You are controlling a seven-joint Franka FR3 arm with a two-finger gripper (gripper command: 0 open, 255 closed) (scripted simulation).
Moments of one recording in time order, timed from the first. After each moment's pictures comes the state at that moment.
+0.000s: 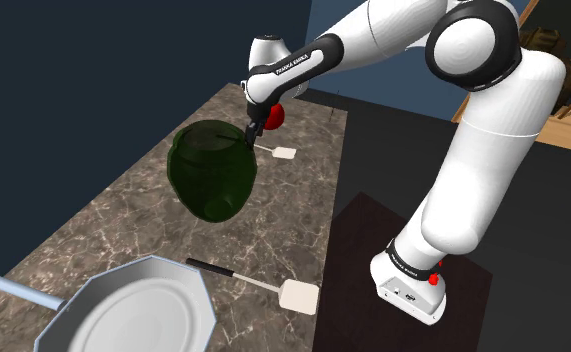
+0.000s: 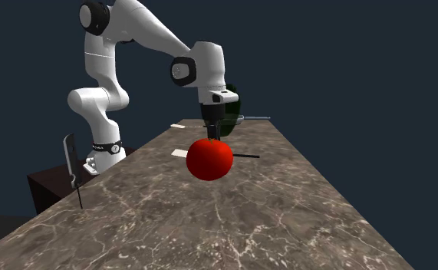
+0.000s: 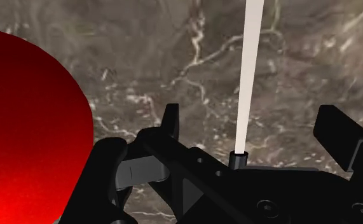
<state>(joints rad) 0.06 0.20 0.00 -2.07 0.04 2.34 -0.42</state>
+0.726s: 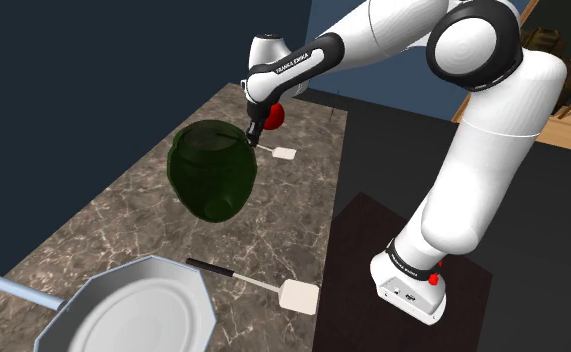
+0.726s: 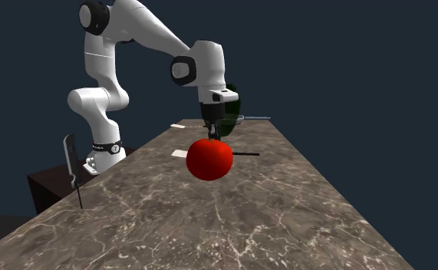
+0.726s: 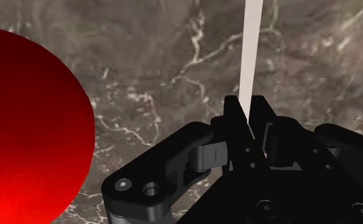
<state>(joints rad) 0.06 0.20 0.00 -2.07 0.04 2.33 -0.42</state>
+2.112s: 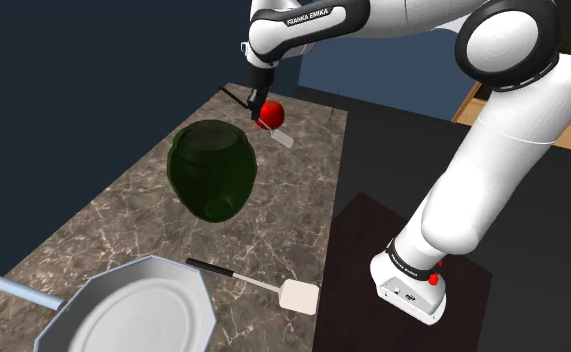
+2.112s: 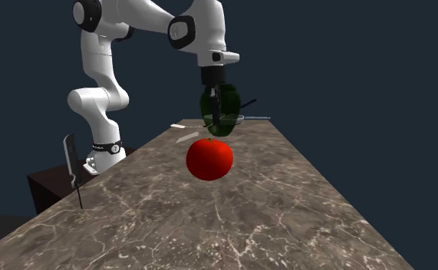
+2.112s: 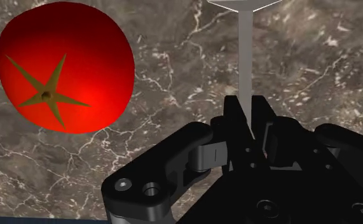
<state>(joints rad) 0.06 0.09 0.00 -1.93 0.03 2.08 -0.42</state>
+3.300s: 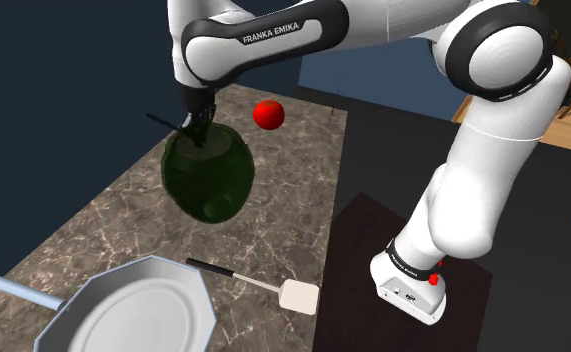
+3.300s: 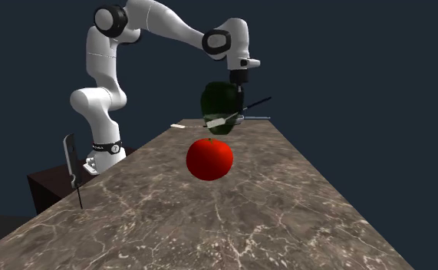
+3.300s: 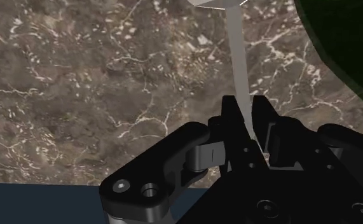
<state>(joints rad) 0.27 0.19 0.16 -1.78 -0.03 2.04 -0.01</state>
